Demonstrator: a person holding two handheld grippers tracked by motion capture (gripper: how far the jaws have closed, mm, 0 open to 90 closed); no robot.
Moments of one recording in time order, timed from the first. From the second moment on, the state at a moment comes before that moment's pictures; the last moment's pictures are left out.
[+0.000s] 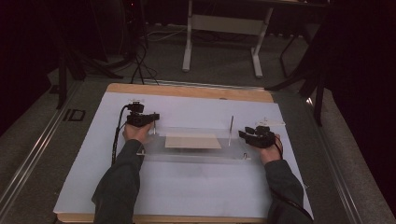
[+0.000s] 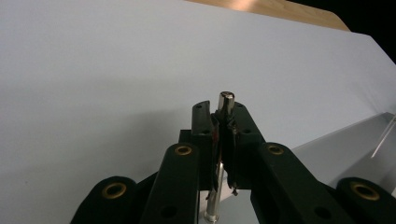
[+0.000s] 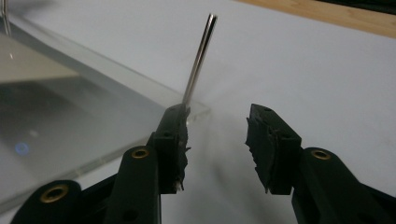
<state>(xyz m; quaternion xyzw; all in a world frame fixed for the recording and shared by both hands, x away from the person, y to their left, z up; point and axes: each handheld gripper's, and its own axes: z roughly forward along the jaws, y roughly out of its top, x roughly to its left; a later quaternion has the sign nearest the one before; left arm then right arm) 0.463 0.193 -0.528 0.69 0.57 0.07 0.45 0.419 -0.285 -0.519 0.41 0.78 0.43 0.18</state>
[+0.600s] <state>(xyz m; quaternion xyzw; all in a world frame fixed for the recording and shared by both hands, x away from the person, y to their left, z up) 0.463 0.194 -0.529 0.68 0.57 0.06 0.45 0.408 -0.287 -0.525 0.36 0.82 0.41 0.18</state>
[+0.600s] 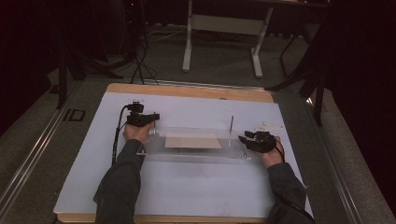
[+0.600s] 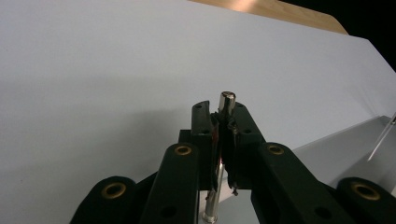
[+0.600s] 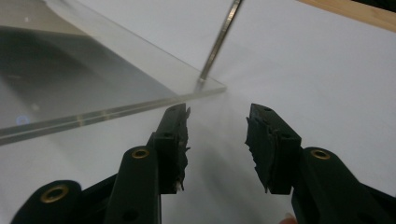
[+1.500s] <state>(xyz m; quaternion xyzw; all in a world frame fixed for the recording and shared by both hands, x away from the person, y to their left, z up) 0.466 0.195 -0.530 0.67 0.58 0.04 0.46 0.395 -0.261 -0.519 0.23 0.83 0.47 0.20</state>
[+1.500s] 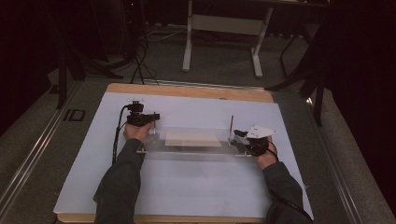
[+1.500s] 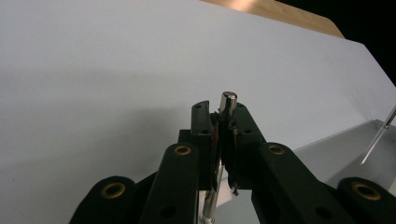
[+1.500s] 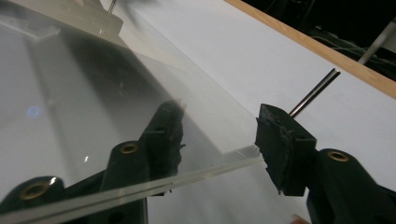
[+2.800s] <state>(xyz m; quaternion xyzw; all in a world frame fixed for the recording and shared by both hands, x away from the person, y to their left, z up) 0.399 0.226 -0.517 0.71 0.47 0.18 0.49 0.399 -0.261 -0.515 0.23 0.83 0.47 0.19</state>
